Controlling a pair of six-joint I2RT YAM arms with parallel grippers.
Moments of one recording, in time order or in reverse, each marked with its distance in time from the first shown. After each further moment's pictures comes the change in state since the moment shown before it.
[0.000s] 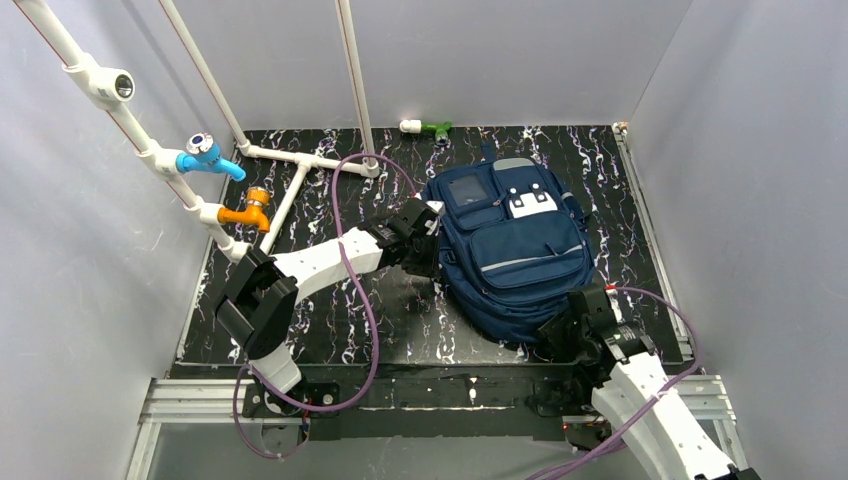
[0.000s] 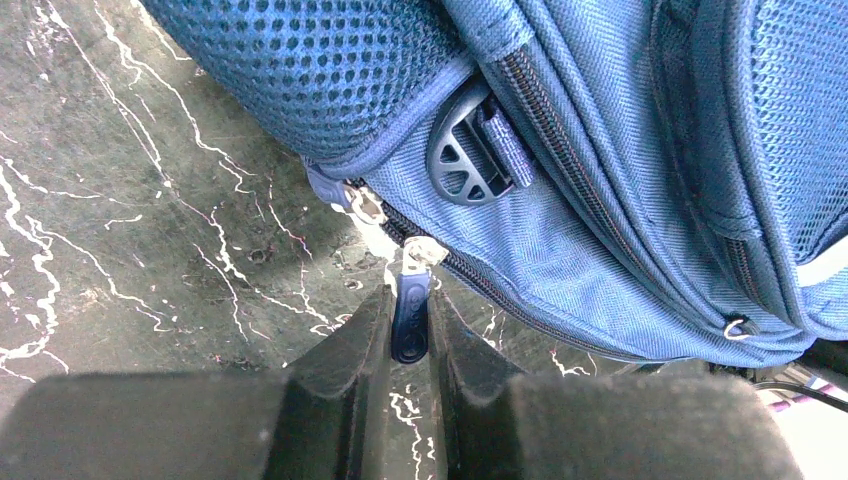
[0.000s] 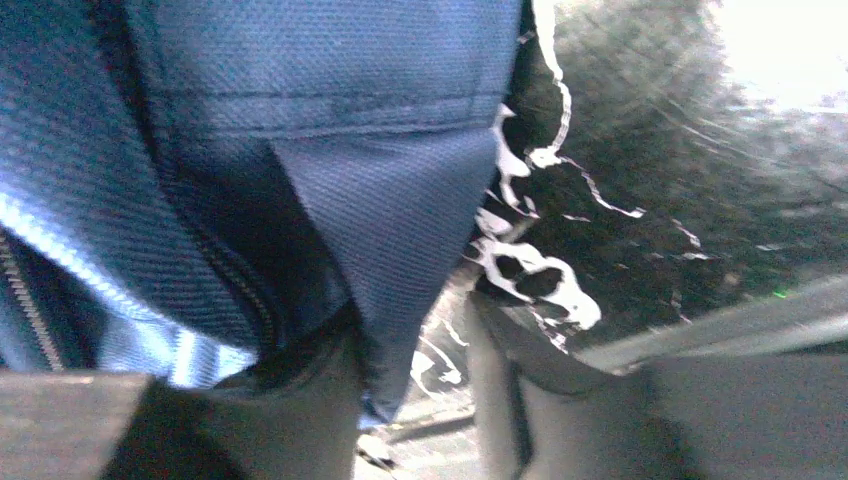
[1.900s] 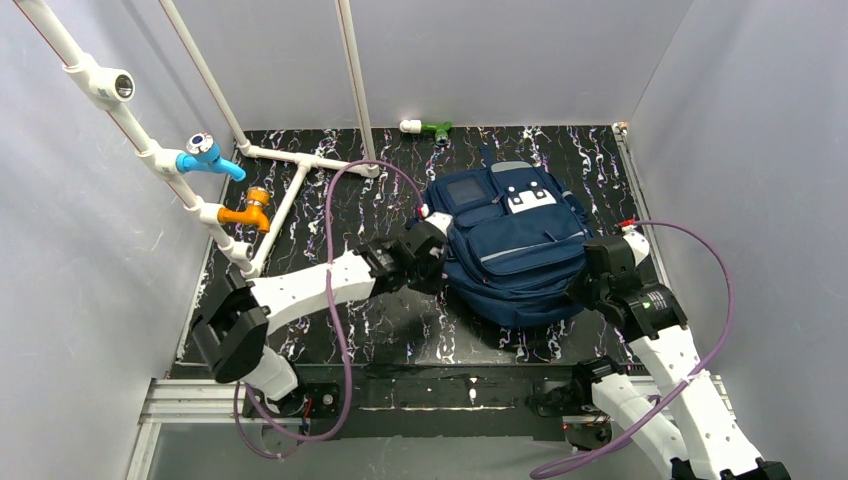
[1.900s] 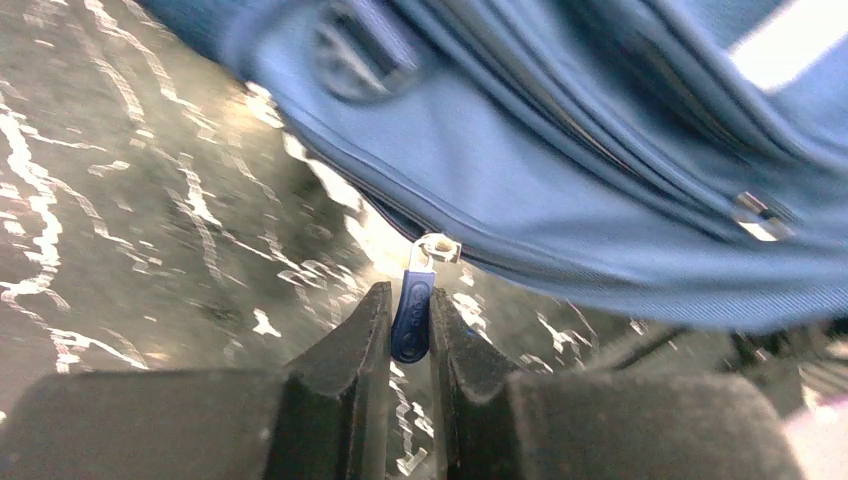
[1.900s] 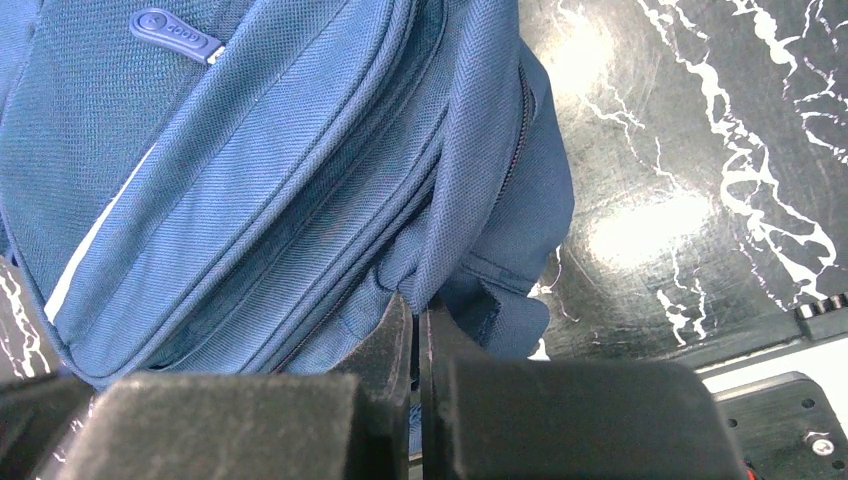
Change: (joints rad) left arm -0.204 -0.194 -0.119 0.037 -0.215 -0.018; right arm 0.015 0.148 0.472 -0.071 0.287 -0.372
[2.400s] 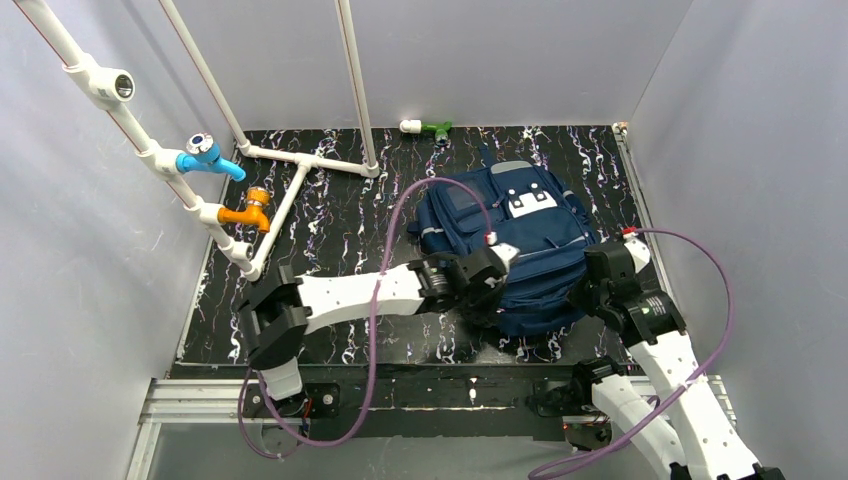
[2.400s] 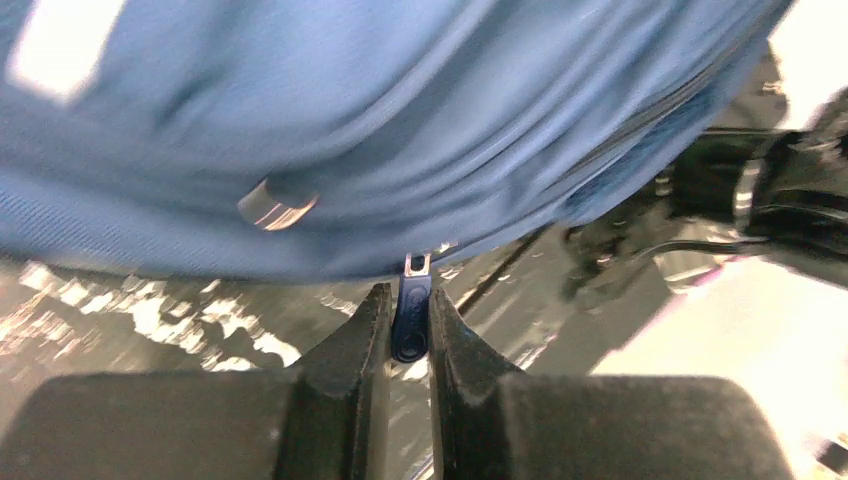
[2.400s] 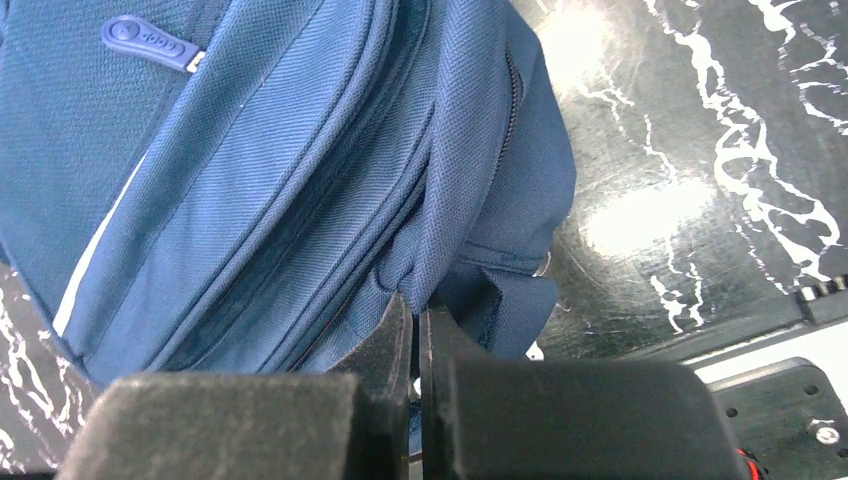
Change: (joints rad) left arm -0.197 0.281 0.299 -0.029 0.167 -0.033; right arm -0.014 -0.048 -0.054 -0.002 -0.016 0.008
